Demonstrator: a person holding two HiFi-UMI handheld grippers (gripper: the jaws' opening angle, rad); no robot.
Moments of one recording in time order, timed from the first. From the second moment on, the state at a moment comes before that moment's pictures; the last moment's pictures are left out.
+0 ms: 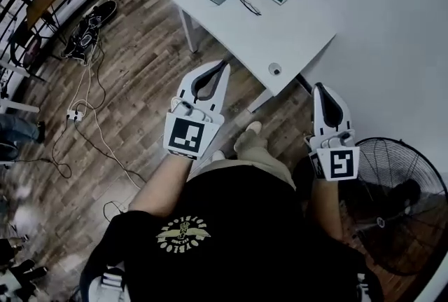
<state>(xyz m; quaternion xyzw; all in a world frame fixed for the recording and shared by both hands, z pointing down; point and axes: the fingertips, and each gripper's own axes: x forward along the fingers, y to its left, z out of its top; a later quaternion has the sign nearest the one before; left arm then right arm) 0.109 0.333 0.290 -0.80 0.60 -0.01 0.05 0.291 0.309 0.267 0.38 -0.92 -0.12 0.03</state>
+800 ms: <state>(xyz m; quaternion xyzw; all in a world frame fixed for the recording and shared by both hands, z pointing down) 0.076 0.244 0.302 -0.78 0.63 -0.03 0.04 0.256 0.201 0.308 0.34 -0.94 -0.08 0.04</state>
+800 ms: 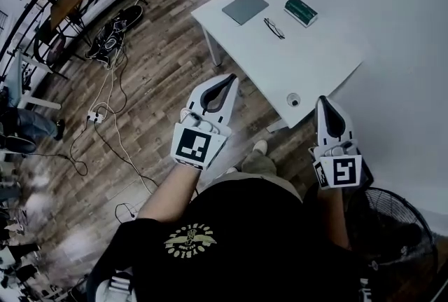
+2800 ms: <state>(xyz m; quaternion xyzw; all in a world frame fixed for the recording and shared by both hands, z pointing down) 0.094 0.098 0.309 -0.75 0.65 -0.08 0.03 0.276 0.029 0.325 0.30 -0.95 -0.03 0.00</state>
